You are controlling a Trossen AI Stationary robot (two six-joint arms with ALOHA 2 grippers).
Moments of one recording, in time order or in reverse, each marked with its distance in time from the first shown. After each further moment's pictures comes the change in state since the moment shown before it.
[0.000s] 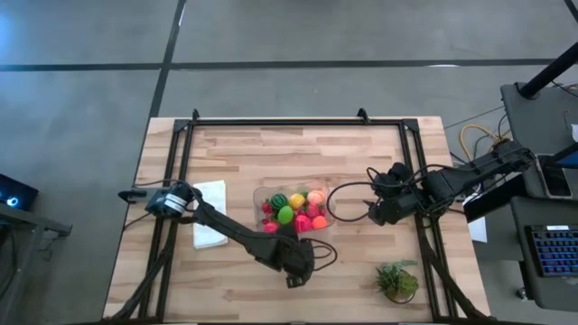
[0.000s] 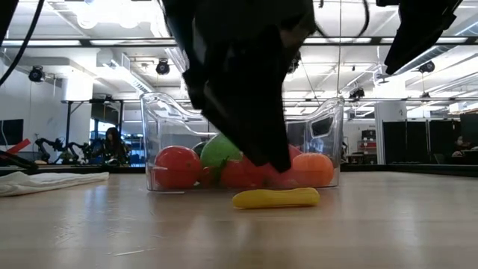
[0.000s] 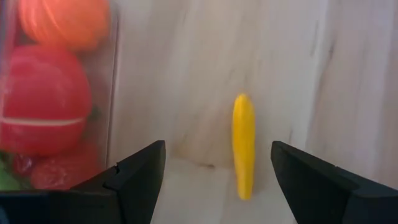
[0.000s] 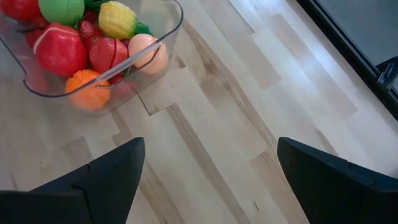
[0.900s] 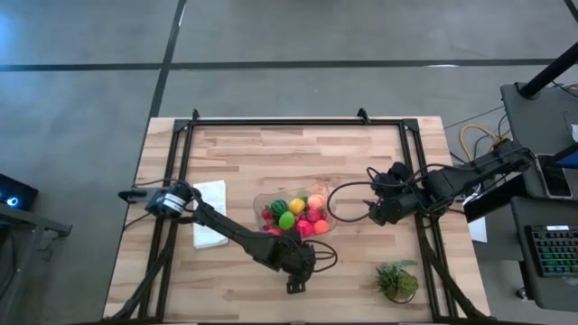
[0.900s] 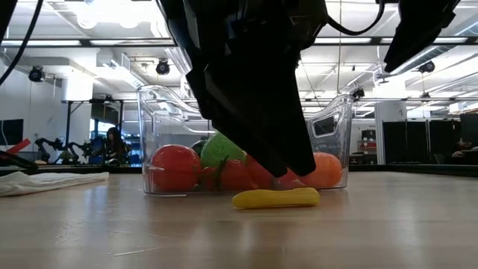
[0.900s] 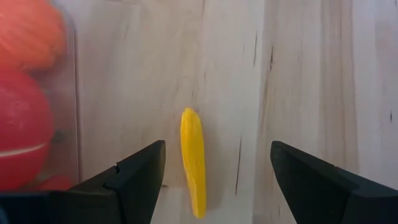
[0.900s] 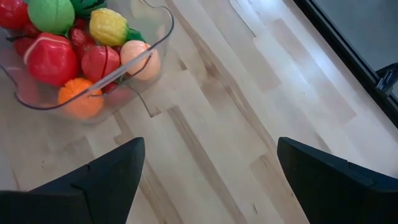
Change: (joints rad) left arm -0.004 -0.002 -0.058 0.171 0.112 0.054; right arm 0.000 0.000 0.015 -0.003 0.000 -0.023
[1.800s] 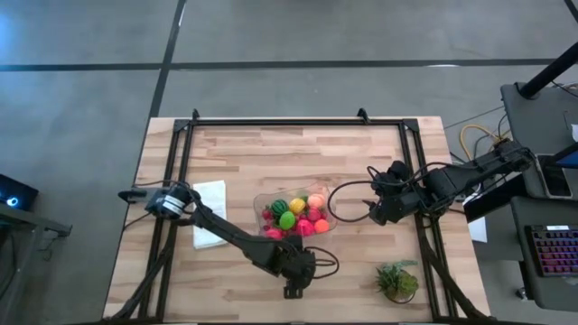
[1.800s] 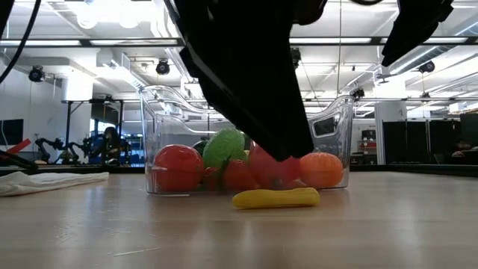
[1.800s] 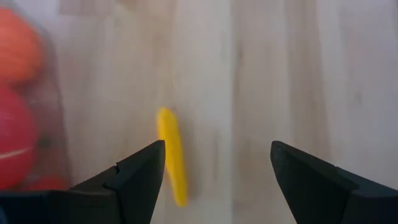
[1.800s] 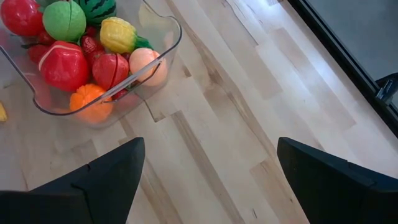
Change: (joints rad) left arm -0.022 0.000 0.069 -0.074 -0.001 0.074; right arm 0.000 0.000 0.029 -0.002 0.000 -0.031
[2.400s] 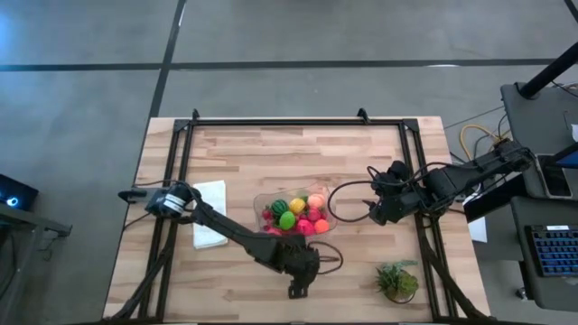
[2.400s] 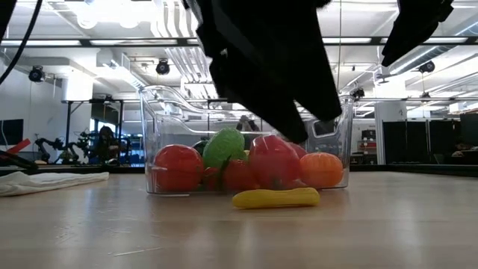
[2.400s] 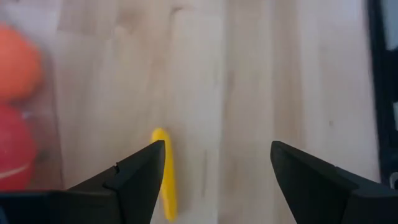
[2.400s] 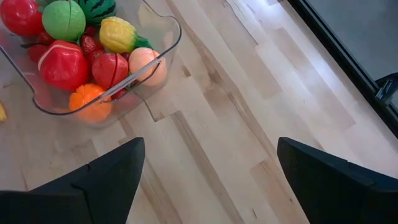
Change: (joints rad) left arm 0.019 -0.001 0.043 0.000 0.049 -0.044; right arm 0.000 0.000 0.000 -0.002 0.000 0.000
